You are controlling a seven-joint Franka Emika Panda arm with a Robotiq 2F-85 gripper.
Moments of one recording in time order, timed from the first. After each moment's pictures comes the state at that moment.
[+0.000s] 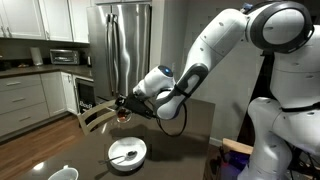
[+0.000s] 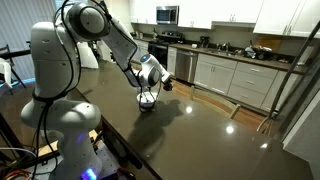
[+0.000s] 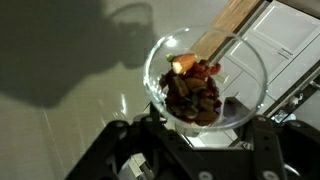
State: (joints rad) arm 0.71 0.25 -0.64 -2.35 -0.25 3.33 1.36
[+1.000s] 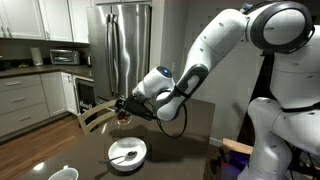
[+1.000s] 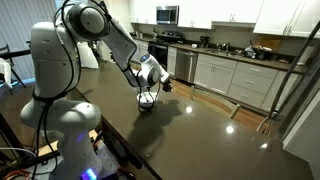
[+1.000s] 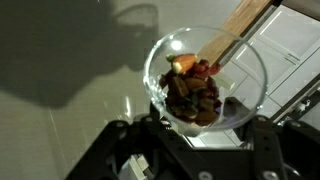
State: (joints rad) arm 0.73 0.26 -0.64 -2.35 -0.24 3.30 1.36
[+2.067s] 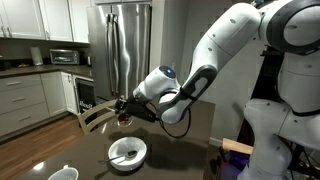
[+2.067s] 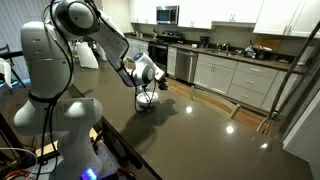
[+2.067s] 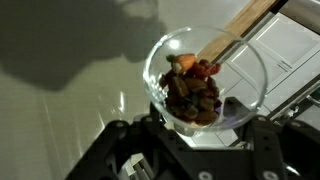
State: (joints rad) arm 1.14 0.26 -1.01 -2.42 -0.24 3.30 1.36
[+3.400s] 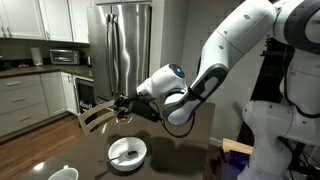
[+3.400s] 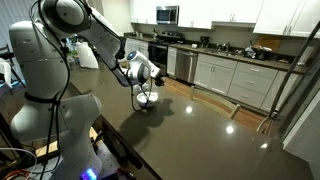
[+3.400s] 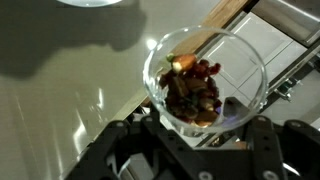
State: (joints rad) arm 1.47 0.24 -1.31 -2.49 -0.24 3.41 1.36
